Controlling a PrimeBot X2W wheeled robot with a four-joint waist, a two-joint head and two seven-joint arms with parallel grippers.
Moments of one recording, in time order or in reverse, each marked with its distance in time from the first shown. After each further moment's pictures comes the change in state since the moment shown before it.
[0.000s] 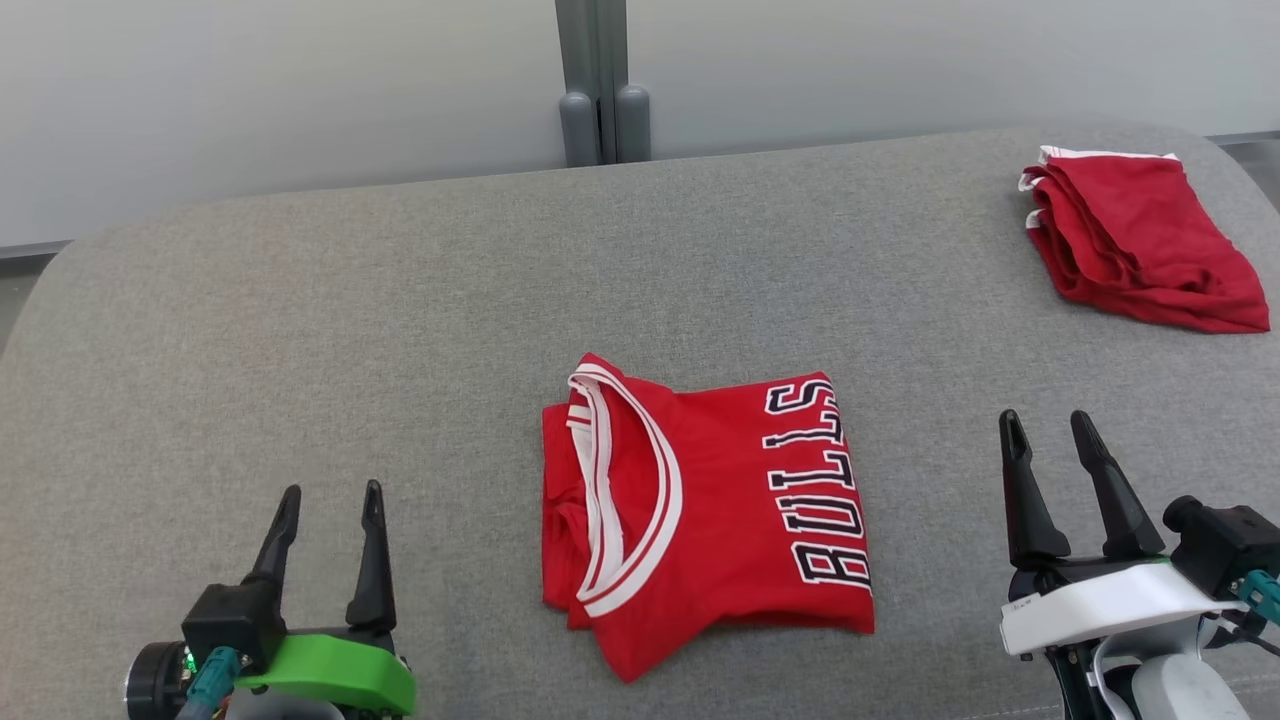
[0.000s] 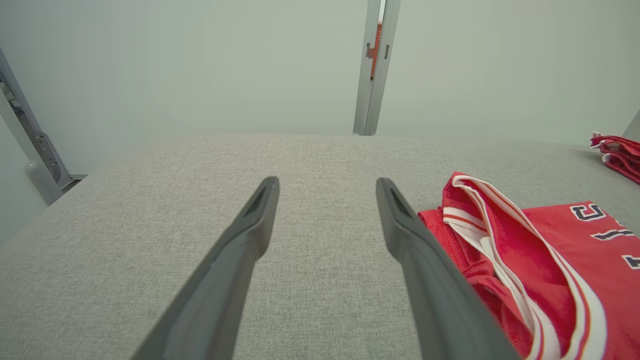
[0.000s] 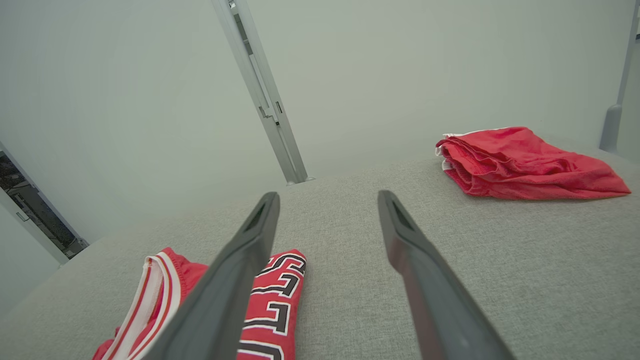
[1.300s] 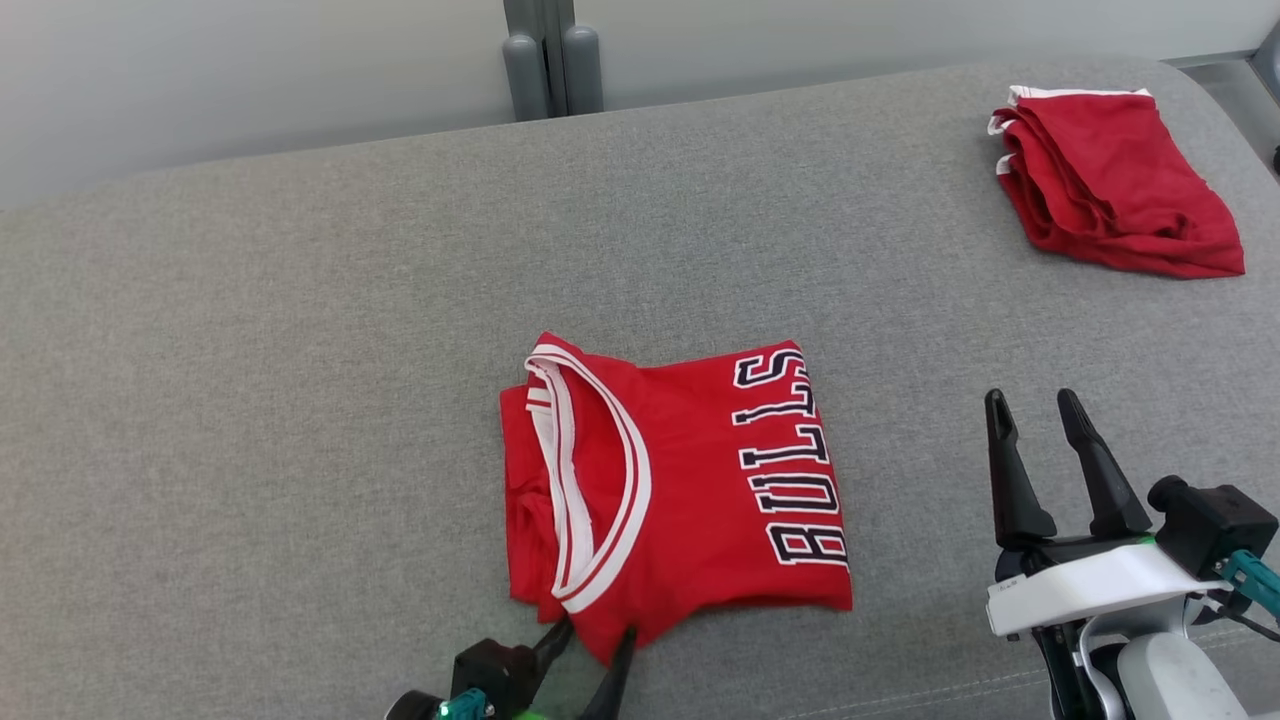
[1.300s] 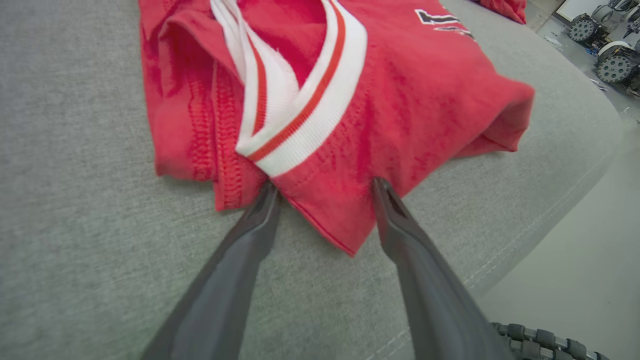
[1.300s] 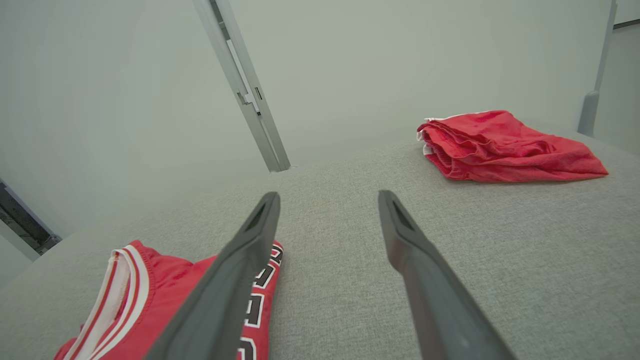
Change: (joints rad) left arm -0.059 -0.002 -0.538 0.315 -0.212 -0.032 -0.002; right arm -0.039 0.015 0.010 0.013 -0.028 0.000 -0.006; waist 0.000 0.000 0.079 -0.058
